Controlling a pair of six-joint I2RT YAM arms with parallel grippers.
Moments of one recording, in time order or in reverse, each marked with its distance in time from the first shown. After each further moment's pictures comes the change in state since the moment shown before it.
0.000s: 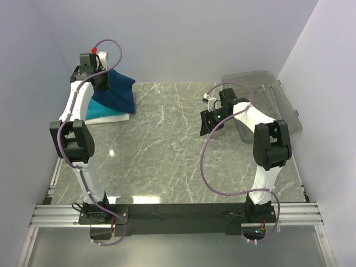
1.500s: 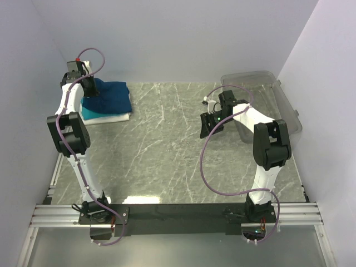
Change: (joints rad) left arm 0.154 0.174 0.055 0.024 0.041 -0.084; right arm 0.000 0.003 -0.032 0.008 -0.011 0.000
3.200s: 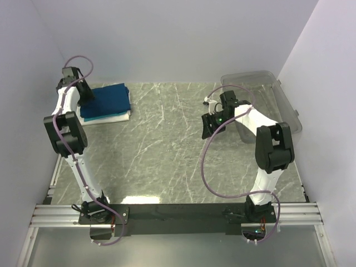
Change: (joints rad) left arm 0.055 0.020 -0.058 -0.003 -0.147 -0.264; right arm 0.000 -0.047 -0.031 -0.010 0.033 -0.036
